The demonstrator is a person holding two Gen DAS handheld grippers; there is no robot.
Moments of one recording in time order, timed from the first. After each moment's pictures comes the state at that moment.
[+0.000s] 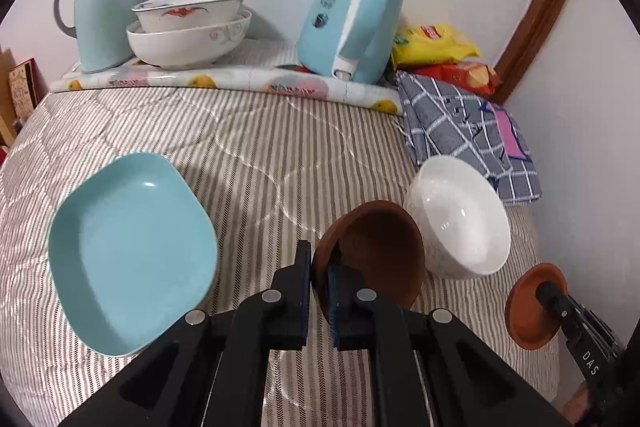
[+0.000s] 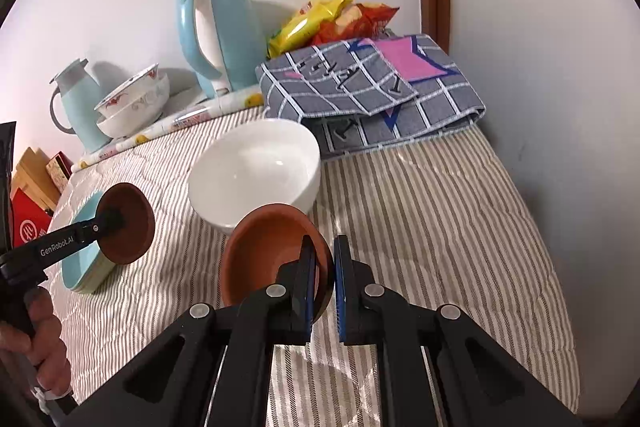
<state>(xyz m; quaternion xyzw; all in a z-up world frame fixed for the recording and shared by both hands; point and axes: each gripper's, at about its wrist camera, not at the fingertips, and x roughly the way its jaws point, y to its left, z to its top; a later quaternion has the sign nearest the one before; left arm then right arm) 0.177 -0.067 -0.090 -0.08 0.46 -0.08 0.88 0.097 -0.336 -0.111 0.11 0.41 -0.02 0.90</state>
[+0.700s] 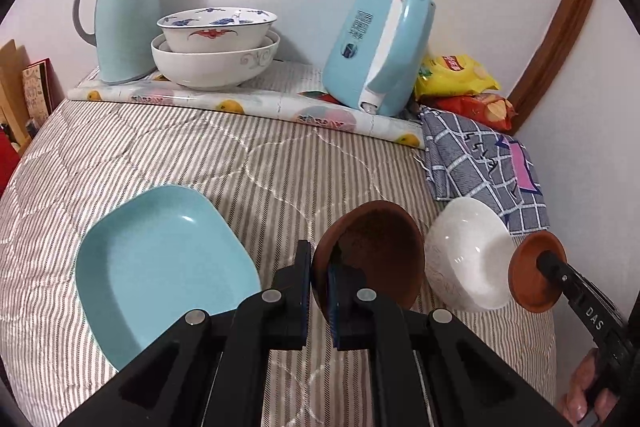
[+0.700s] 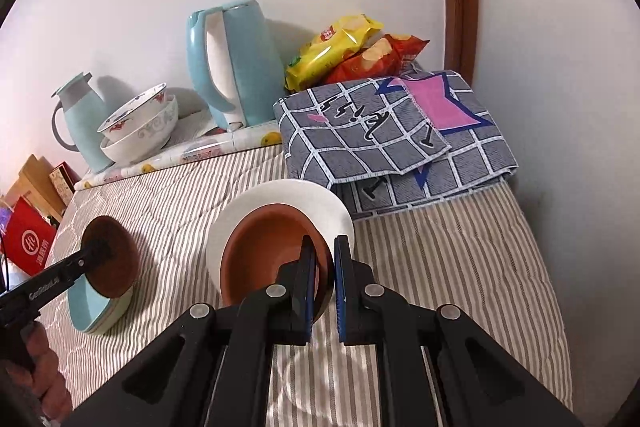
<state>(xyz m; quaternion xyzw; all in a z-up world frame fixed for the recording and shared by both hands) 0.194 -0.039 -0.076 -0.09 0.44 -0.06 0.89 0.153 -0.324 -0.091 0.10 0.40 -0.01 0.91</state>
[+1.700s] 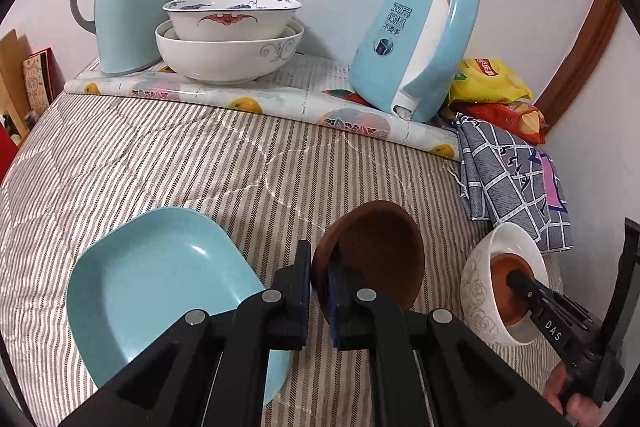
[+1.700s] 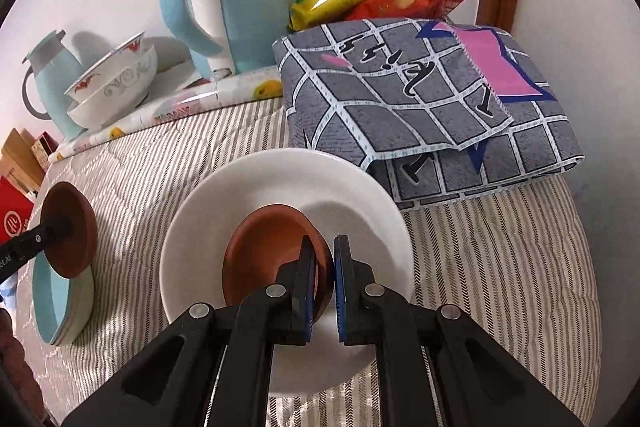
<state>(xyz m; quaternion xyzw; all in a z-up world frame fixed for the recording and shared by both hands) 0.232 -0.027 -0.099 -0.10 0.46 -0.04 0.88 0.218 -0.301 -0.149 0.08 0.47 0.00 0.88</state>
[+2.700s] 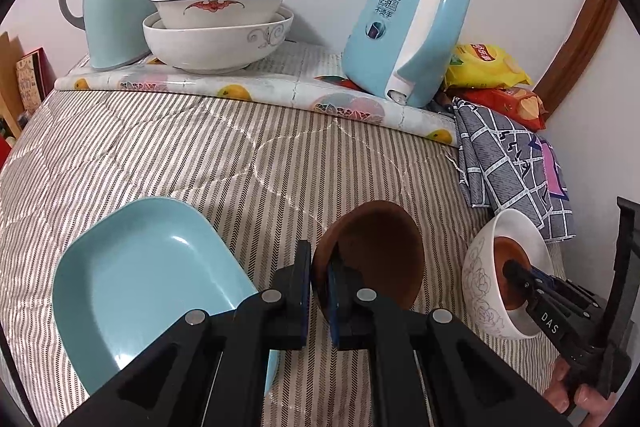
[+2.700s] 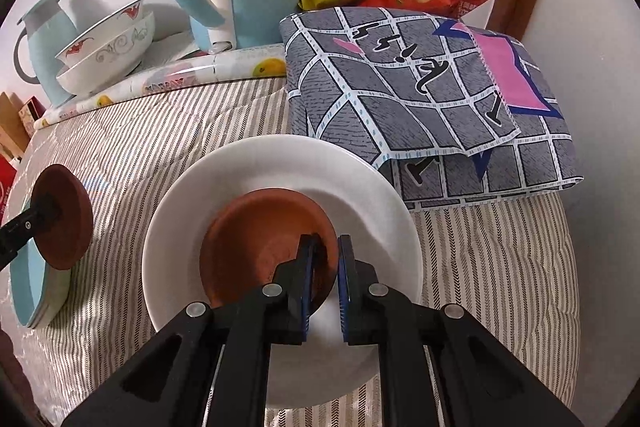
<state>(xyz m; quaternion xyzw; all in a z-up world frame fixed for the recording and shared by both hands) 0.234 -0.033 -0.107 -0.09 0.47 -0.05 0.88 0.232 -0.290 -0.155 0.02 0.50 -0.01 0.87</state>
